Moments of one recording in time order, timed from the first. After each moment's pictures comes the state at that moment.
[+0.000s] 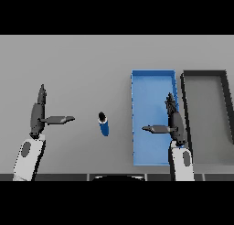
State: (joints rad) left arm -0.11 0.43 -0.16 -1.48 0.24 0.26 0.01; right arm 0.00 0.00 0.00 -1.57 0.00 0.00 0.00
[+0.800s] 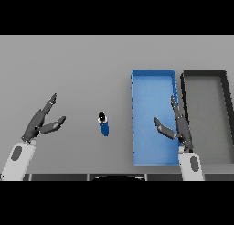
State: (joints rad) left arm -0.05 0.61 -0.24 -1.48 0.24 -0.09 -0.19; right arm 0.07 -0.16 0.07 -1.66 0.16 0.04 -0.11
